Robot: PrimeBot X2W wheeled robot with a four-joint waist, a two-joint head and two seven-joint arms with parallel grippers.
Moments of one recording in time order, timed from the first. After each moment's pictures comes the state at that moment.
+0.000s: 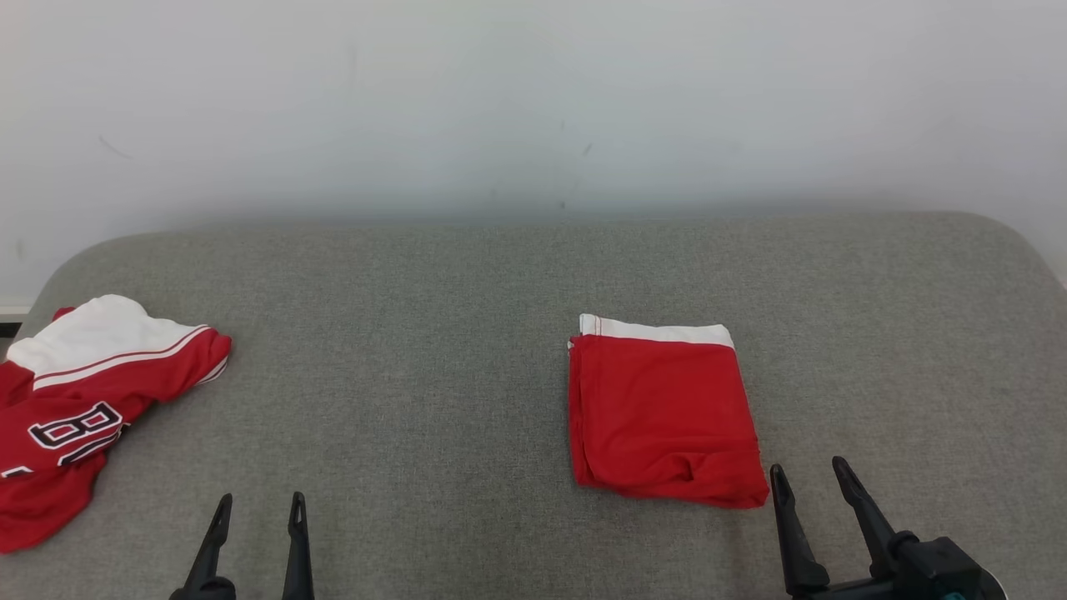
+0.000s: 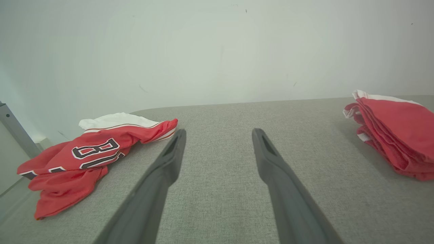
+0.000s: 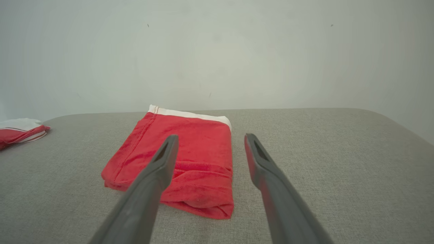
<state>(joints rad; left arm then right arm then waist) 0.04 0.09 0.00 0.17 -0.06 -0.04 -0.26 0.04 -0.11 0.01 0.18 0.13 0.13 -0.26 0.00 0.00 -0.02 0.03</state>
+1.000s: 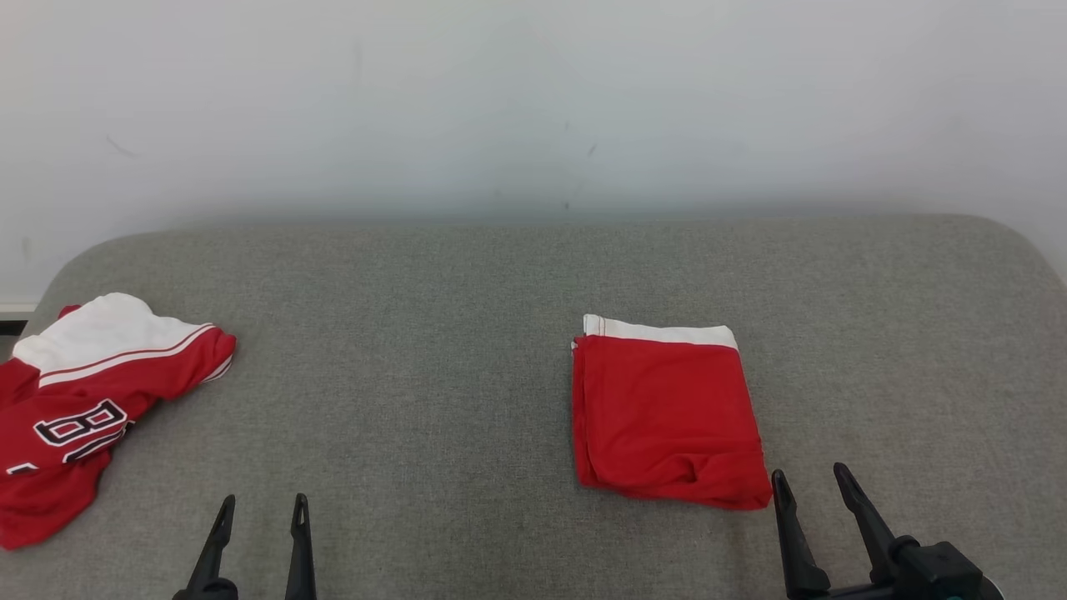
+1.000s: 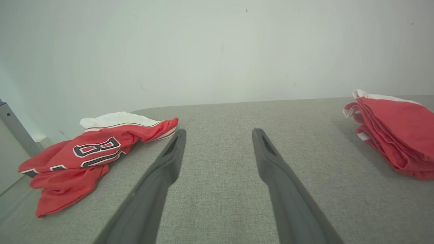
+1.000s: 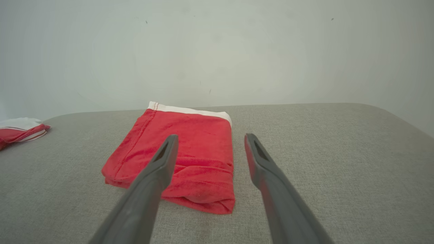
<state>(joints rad) 0.04 0.09 -0.01 0.17 -0.06 -0.03 -0.26 0.05 -0.10 0.00 0.19 0.14 0.13 -0.26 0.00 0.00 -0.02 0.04</state>
